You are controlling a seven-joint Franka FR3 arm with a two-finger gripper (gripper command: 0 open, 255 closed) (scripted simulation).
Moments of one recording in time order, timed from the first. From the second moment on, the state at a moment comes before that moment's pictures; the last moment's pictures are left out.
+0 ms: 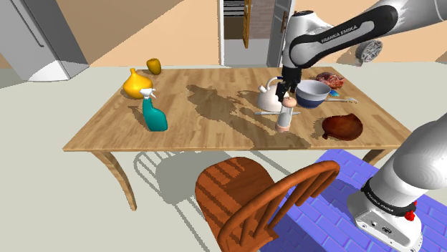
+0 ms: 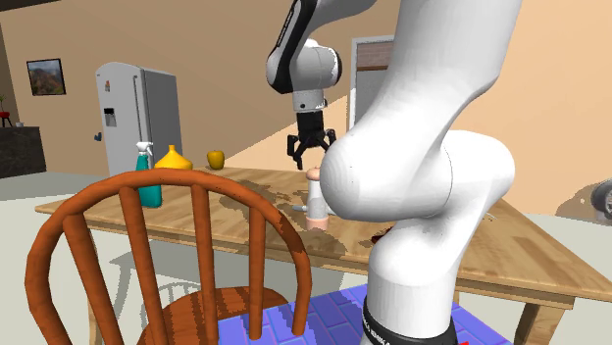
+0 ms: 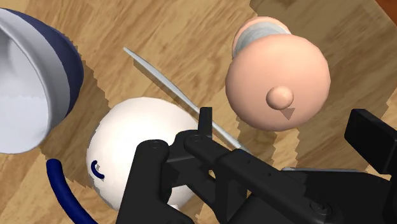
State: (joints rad) arm -0.05 -0.20 -0.02 -2.34 -0.14 2.17 -0.04
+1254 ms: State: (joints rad) arm -0.06 -0.17 -0.03 -2.37 -0.15 2.23 -0.04
